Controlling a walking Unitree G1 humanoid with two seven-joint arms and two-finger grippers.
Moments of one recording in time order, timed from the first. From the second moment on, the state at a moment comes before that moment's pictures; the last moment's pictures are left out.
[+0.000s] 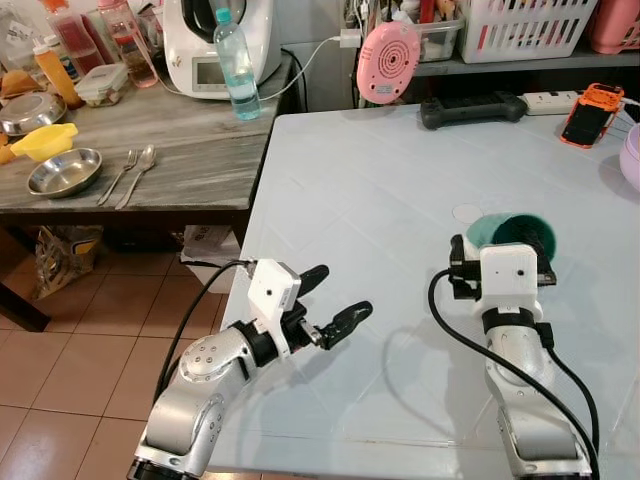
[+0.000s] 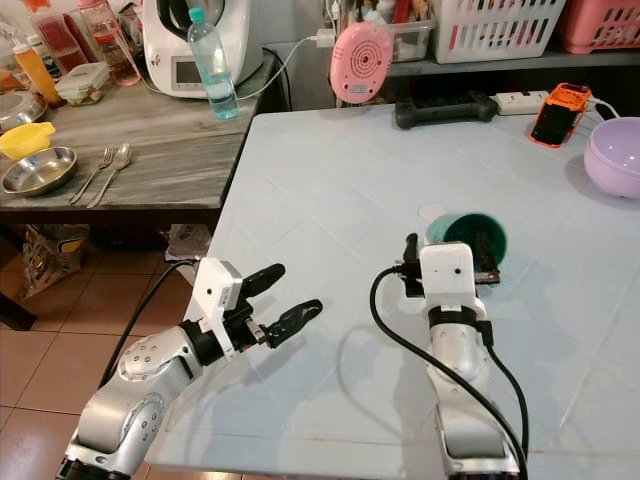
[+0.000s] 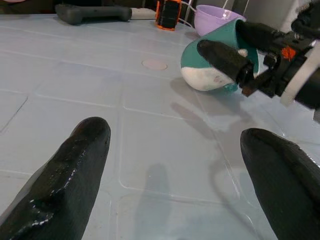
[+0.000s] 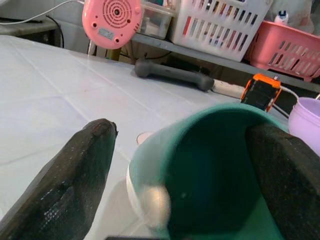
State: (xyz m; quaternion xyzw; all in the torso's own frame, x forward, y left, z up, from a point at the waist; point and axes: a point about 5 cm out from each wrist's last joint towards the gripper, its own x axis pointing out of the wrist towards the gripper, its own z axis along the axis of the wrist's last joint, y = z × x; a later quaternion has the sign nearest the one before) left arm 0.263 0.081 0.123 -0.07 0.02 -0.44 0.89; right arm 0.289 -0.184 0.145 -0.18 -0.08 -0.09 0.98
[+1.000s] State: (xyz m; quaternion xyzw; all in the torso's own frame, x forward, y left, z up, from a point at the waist) left arm 0.269 0.077 0.123 -0.08 0.01 -0.41 0.91; right arm 0.244 -0.218 0.170 -0.28 -0.09 -0.01 0.96
